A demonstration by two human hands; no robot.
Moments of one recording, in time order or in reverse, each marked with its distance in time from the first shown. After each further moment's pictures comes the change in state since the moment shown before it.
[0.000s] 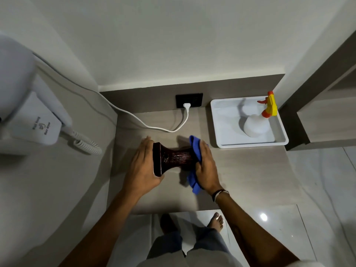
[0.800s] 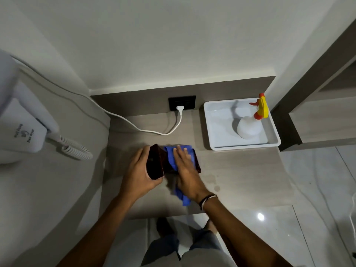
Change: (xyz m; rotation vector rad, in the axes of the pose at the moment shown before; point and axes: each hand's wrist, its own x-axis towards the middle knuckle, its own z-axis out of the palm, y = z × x) left_hand 0.004 0.000 0.017 -0.217 -0.002 -0.057; right_hand -0.007 -0.017 0.015 -0.299 -0.297 -0.230
